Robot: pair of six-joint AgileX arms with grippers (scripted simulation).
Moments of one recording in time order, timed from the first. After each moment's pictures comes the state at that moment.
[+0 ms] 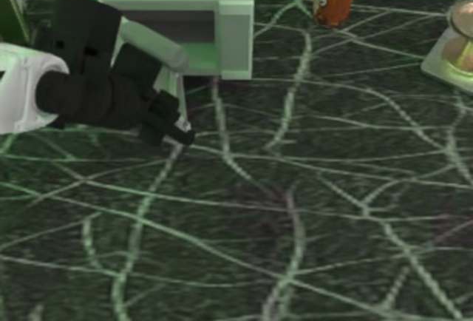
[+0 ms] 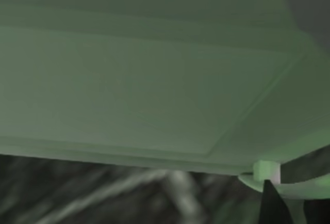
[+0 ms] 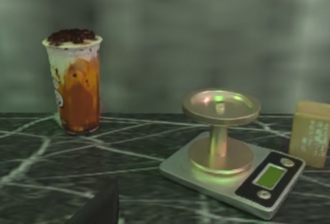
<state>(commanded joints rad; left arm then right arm) -0.35 1.70 0.99 -0.19 0.25 0.24 0.00 0.00 0.00 0.00 0.00 0.00</state>
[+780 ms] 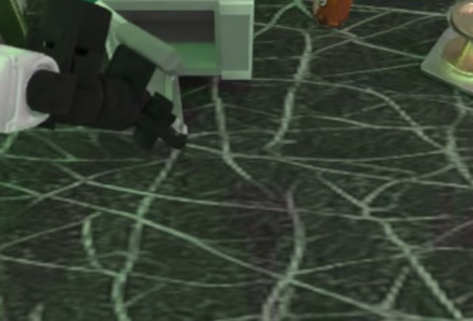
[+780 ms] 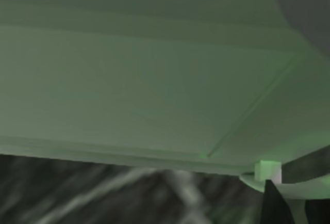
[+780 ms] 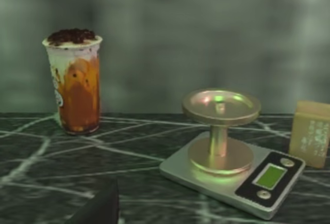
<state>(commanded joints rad) -0.32 1.69 0.98 -0.20 0.28 0.30 0.00 0.00 0.00 0.00 0.00 0.00</state>
